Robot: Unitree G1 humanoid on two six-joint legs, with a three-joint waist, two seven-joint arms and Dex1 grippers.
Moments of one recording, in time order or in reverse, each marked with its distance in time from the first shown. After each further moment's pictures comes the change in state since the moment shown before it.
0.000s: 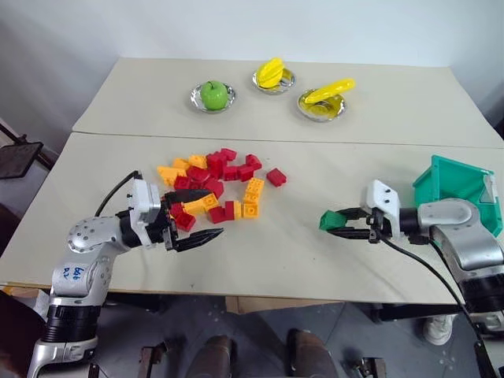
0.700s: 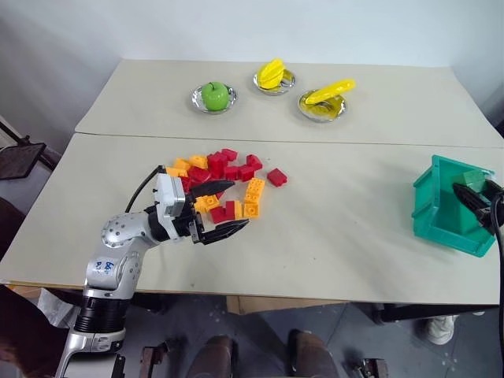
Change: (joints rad) left arm -0.050 -0.103 -0.092 0.016 0.017 -0.033 0.035; right arm 0.205 0.011 -0.597 0.062 0.079 0.041 -0.479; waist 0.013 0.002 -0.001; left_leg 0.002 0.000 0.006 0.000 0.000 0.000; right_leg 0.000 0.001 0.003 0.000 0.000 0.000
